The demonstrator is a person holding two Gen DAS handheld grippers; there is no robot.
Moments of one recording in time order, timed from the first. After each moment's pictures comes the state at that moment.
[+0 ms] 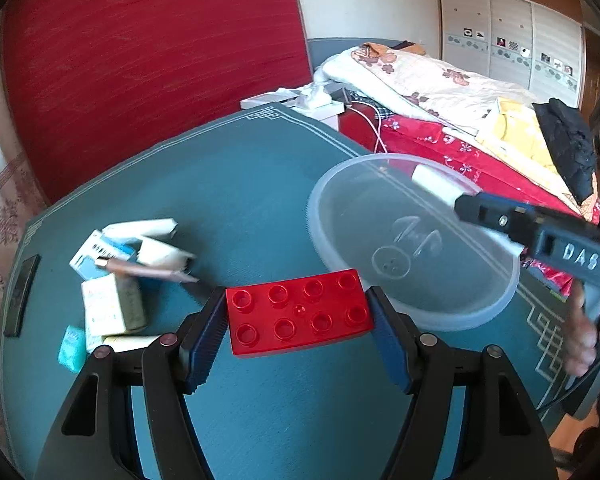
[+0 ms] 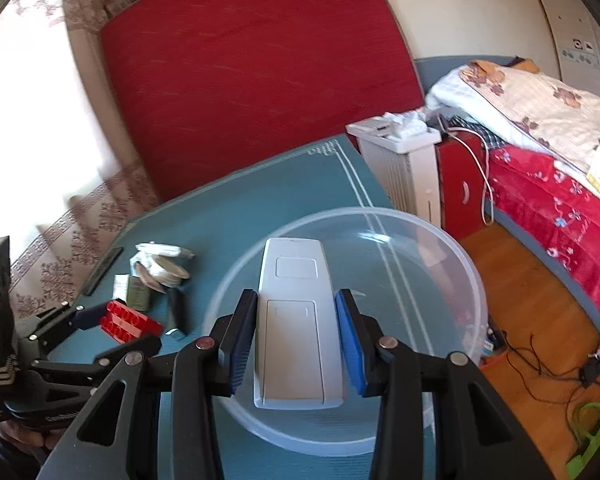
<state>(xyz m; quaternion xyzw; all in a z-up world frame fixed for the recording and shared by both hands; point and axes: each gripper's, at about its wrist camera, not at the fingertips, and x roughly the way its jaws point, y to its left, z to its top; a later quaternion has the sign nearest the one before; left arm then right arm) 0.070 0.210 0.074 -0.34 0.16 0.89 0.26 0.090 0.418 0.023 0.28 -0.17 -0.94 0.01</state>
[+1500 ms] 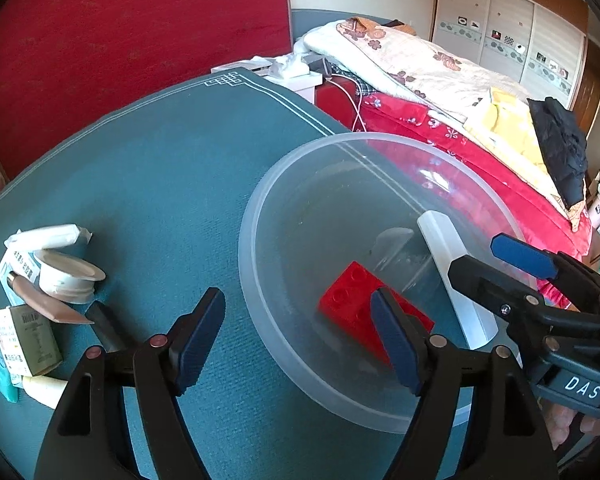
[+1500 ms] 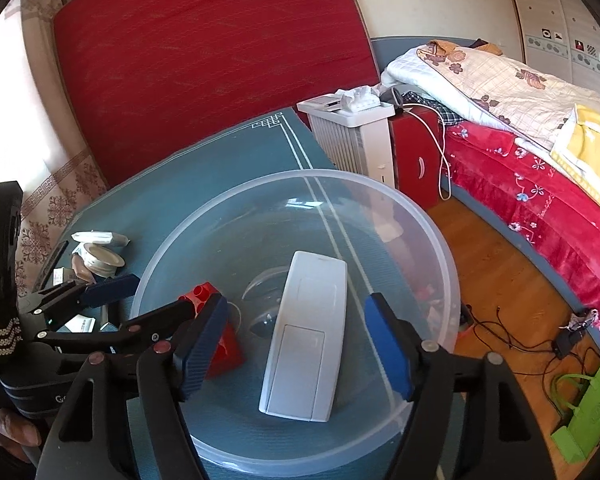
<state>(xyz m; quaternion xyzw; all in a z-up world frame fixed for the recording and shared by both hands) 0.024 0.265 0.039 -0.40 0.14 0.86 0.29 0.075 0.432 -0.001 0.33 -0.17 -0.93 -0.07</state>
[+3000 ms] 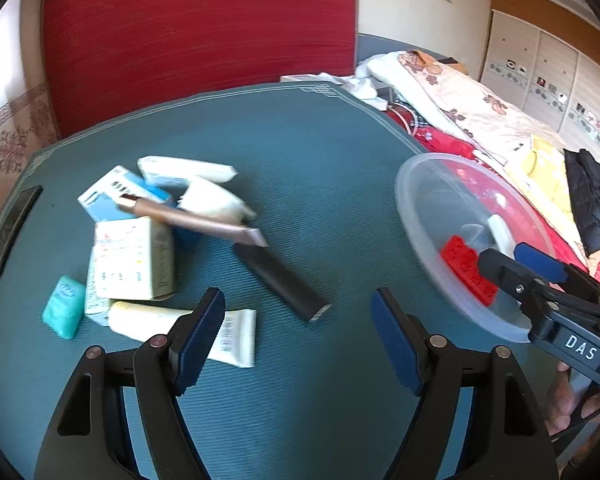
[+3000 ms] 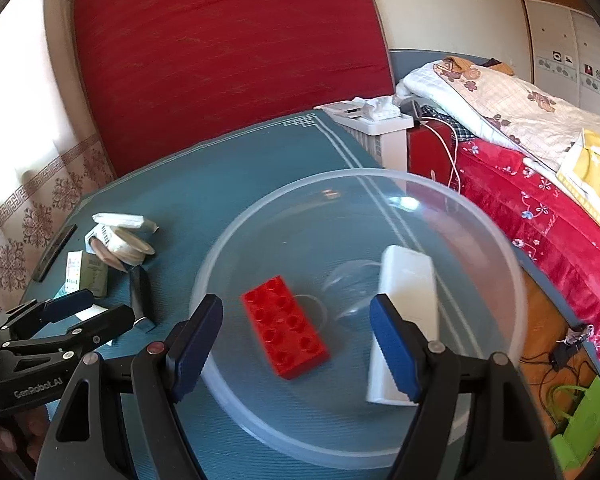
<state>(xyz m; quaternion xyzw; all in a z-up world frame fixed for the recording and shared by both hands) 0.026 0.158 0.046 -0.38 0.07 0.90 0.21 0.066 0.358 0.005 0.32 -0.13 -0.94 -0.06</state>
